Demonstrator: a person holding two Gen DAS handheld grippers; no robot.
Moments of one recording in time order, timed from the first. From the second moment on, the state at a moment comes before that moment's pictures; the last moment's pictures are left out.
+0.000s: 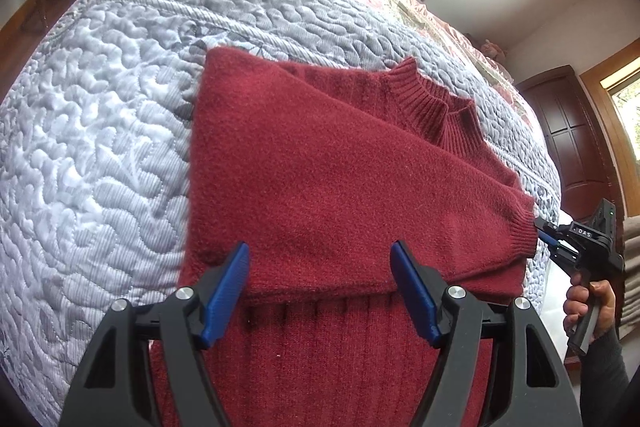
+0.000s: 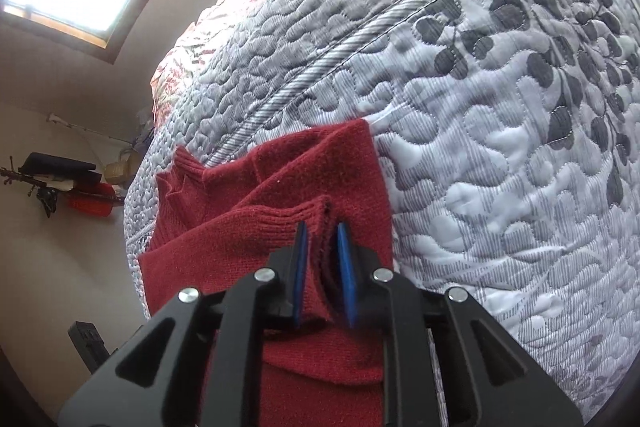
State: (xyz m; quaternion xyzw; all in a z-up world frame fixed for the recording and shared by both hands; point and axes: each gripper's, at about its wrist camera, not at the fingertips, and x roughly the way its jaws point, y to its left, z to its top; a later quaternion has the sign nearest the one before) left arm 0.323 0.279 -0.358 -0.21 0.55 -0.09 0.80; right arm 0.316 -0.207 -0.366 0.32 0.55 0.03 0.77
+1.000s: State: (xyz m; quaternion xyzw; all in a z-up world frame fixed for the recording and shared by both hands) left arm 0.210 0.341 -0.348 -0.23 0.60 -0.02 0.77; right arm 0.181 -0.163 -0.328 0.21 0.60 0.06 0.77
